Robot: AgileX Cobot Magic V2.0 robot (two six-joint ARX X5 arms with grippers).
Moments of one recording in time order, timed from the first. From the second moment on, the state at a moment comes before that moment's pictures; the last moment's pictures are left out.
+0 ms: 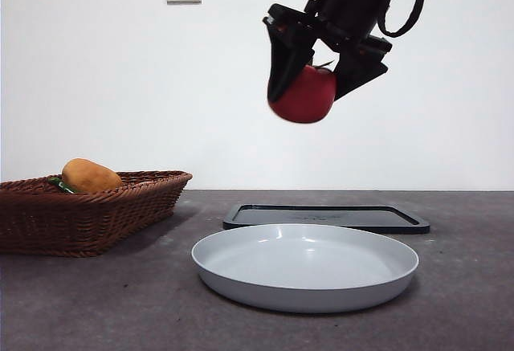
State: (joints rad) left arm -0.33 0.84 1.01 -1.02 0.49 0.09; right arm 0.52 1.63 1.35 -0.46 -0.10 -0.02
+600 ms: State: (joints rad) left arm -0.33 0.84 1.01 -1.01 0.49 0.09; right arm 0.39 2.02 1.57 -0.41 -0.10 -0.05
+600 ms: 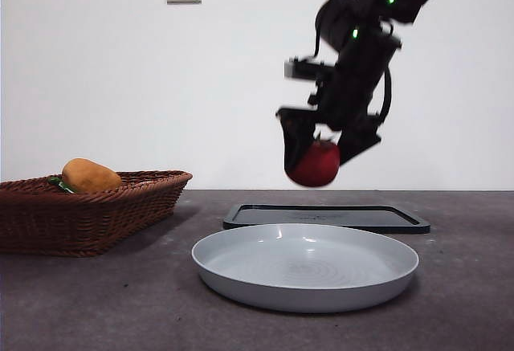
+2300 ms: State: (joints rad) left arm -0.33 0.84 1.01 -1.01 0.49 0.09; right arm 0.37 1.79 1.58 -0.63 -0.11 -0.06
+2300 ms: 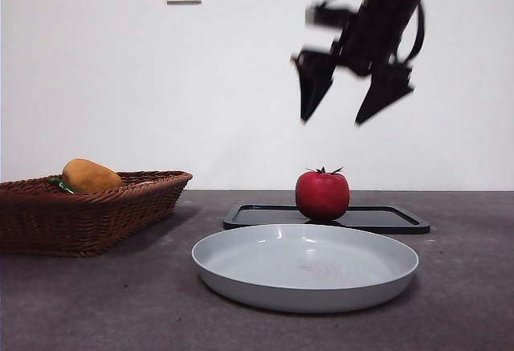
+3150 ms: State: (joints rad) left arm -0.33 0.84 1.01 -1.01 0.49 0.09; right arm 0.37 0.87 1.06 -0.92 -0.37 0.01
